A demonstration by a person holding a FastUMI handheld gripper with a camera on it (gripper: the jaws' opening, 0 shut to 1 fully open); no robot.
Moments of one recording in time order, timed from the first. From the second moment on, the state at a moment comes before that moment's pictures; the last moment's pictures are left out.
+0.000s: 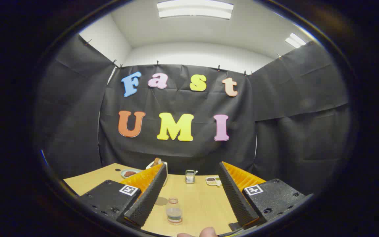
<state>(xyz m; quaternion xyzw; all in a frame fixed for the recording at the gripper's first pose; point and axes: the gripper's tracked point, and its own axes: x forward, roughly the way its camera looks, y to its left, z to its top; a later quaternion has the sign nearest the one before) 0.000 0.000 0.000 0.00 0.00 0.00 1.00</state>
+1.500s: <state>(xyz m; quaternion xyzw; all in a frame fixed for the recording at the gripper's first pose) 0.006 0.001 -0.011 0.01 0.02 0.00 1.00</state>
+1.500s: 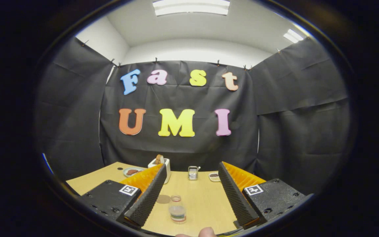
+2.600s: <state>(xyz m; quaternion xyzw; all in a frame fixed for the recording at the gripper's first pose) 0.009 0.025 -0.139 0.03 0.05 0.04 1.00</state>
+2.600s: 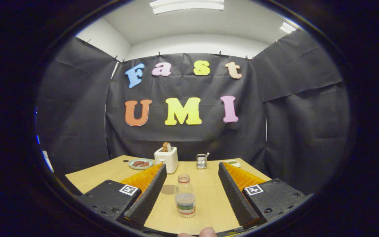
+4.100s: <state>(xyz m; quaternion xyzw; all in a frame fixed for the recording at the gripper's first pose) 0.095 0.060 -0.320 0.08 0.23 0.04 0.97</state>
